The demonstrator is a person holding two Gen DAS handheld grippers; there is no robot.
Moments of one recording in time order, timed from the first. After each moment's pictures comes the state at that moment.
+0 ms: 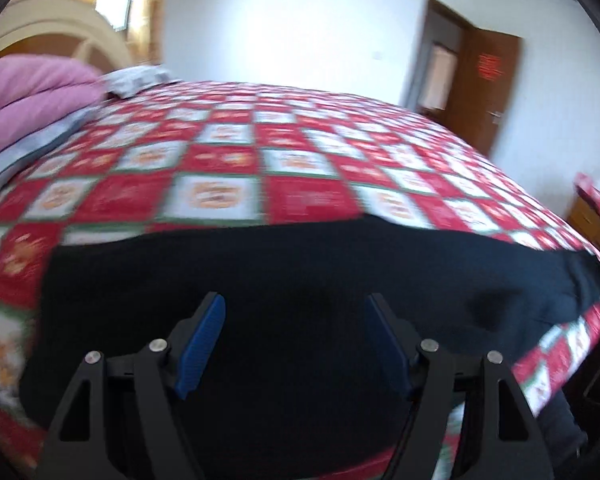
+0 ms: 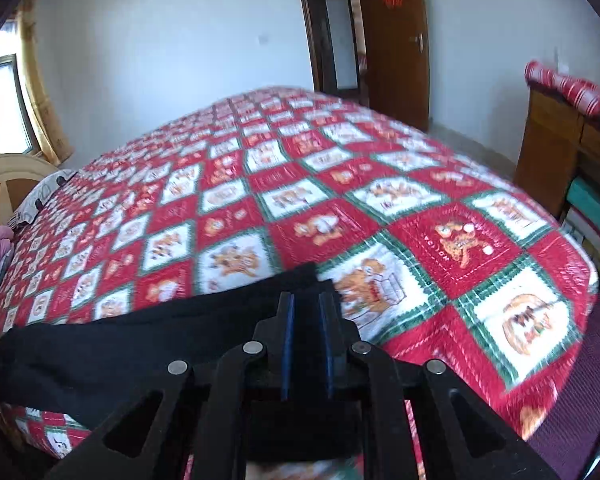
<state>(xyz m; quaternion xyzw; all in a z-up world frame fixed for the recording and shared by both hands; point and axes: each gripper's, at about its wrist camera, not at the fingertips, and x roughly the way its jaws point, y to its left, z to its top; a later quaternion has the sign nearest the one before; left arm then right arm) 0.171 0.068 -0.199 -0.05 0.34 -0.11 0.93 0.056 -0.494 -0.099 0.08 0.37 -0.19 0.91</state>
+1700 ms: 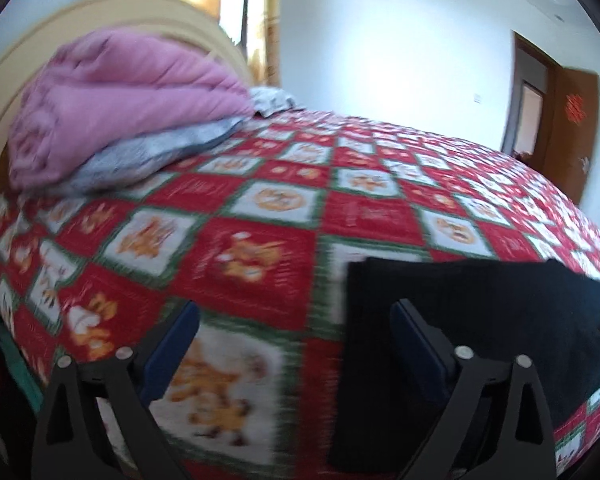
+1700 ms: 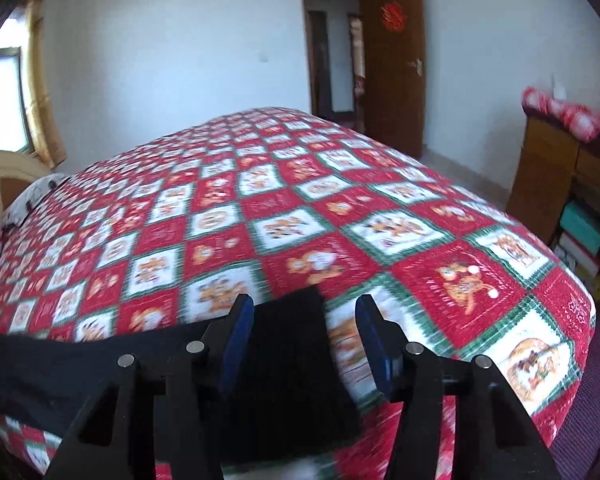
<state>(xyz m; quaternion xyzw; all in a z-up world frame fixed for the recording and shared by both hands) 0.163 0.218 -0.216 -0.08 0.29 0.06 0.95 0.074 -0.485 -0.100 0.02 0.32 -0.20 0.93</state>
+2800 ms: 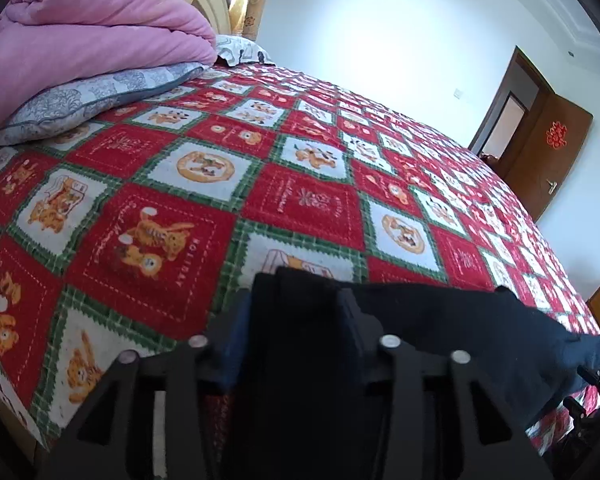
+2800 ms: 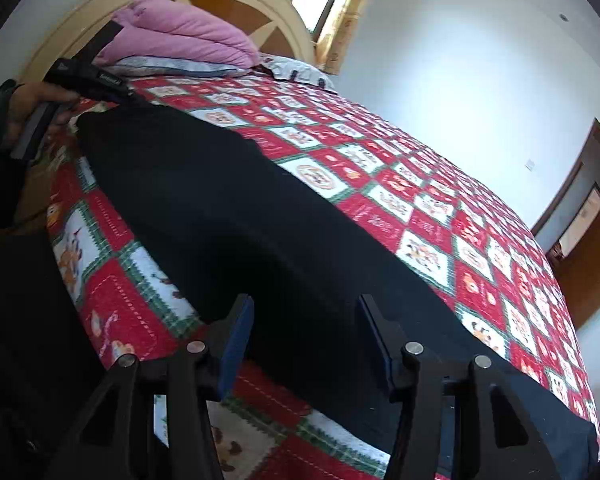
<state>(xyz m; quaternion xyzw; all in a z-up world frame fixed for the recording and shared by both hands) 0.202 0.191 -0.214 -0.16 0.36 -0.04 0.92 0.083 -0.115 -0.225 -0.31 0.32 0.17 0.88</state>
